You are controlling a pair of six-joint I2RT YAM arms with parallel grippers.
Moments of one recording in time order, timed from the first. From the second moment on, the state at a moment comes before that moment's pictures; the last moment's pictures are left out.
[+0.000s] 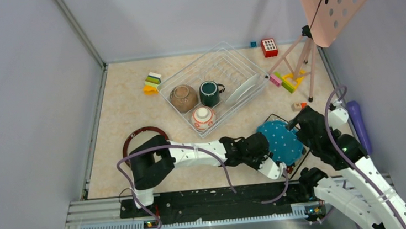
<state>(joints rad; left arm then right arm) -1.30 1.88 1.25 -0.25 0.06 0.93 0.50 0.58 0.78 -1.07 0.60 1.11</state>
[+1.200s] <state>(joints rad) -1.18 1.71 1.18 -0.23 0.26 0.54 0.50 0.58 0.64 -0.96 0.26 1.15</state>
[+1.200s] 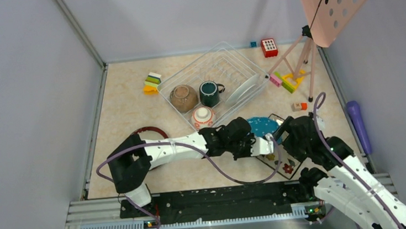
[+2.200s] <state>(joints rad) -1.16 1.63 1.06 -0.02 0.27 0.52 0.50 0.64 0.48 -0.78 0.11 1.37</state>
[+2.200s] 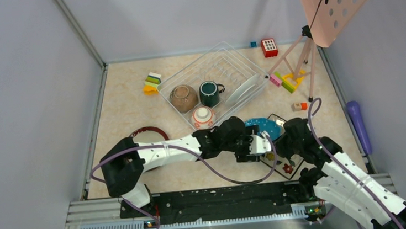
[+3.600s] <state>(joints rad) -1.32 1.73 1.00 0.17 -0.26 0.60 0.49 0.62 0.62 -0.81 0.08 1.51</state>
